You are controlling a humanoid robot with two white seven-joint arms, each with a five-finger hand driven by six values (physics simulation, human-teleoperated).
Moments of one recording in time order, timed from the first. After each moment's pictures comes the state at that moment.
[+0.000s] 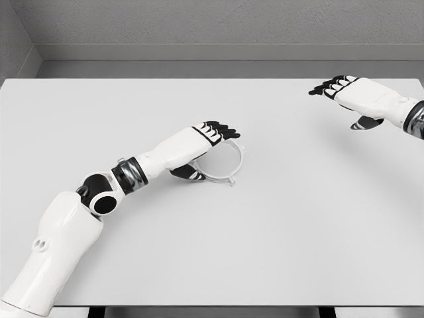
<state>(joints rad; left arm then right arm) -0.39 0.22 -0.41 -1.31 -0.73 -0.61 -0.23 -0.66 -0.79 0.57 -1.29 0.60 -0.47 0.31</state>
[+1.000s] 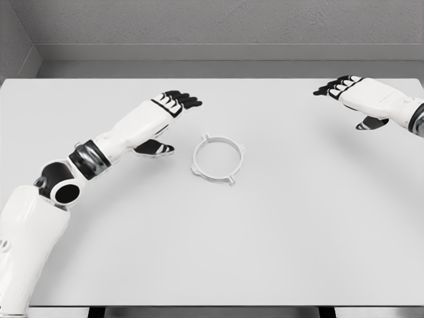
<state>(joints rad) -0.39 0.28 -0.25 -1.38 -0.72 -0.61 -0.23 -0.66 -0.82 0.58 -1.29 0.60 -0.47 0.31</state>
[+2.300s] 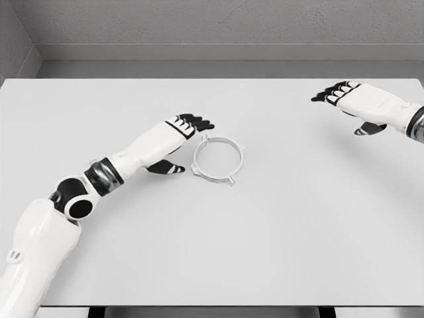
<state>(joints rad) -0.32 0.27 -0.31 -1.39 -0.72 -0.61 -0.23 -0.64 -0.82 0.59 -1.30 0.60 -0.47 0.31</state>
